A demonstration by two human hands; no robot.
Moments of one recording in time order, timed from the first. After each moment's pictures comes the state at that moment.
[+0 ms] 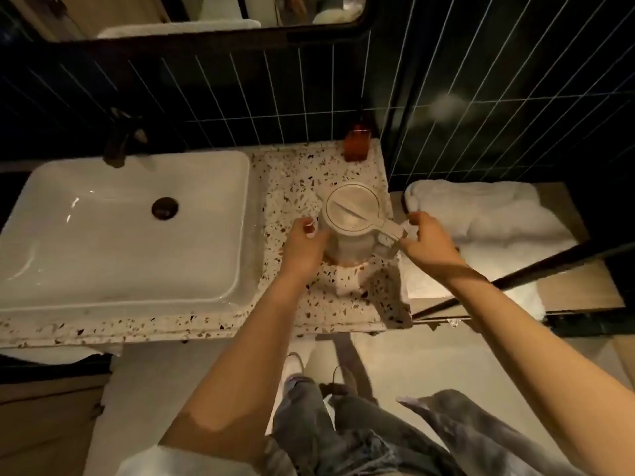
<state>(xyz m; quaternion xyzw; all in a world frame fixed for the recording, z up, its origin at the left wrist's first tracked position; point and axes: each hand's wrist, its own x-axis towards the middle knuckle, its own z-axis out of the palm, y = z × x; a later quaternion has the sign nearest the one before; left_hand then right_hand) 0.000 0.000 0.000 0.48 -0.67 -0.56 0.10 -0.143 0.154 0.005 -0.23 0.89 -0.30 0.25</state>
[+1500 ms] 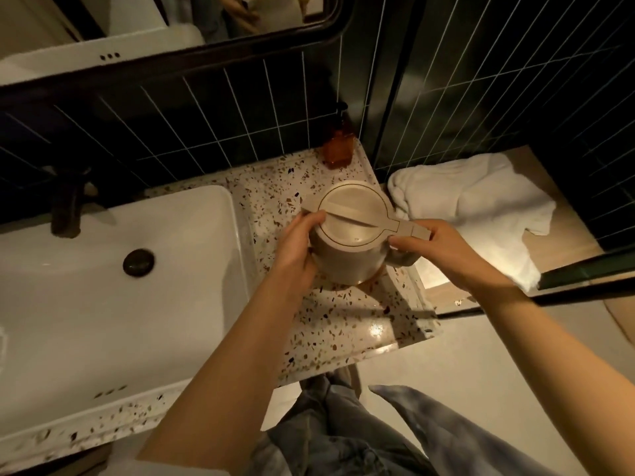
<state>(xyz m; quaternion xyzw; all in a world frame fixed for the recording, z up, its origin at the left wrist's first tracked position) -0.032 -0.082 0.015 0.41 -0.40 -0.82 0.08 -0.137 0.113 0.024 -0.20 0.77 -0.51 0.34</state>
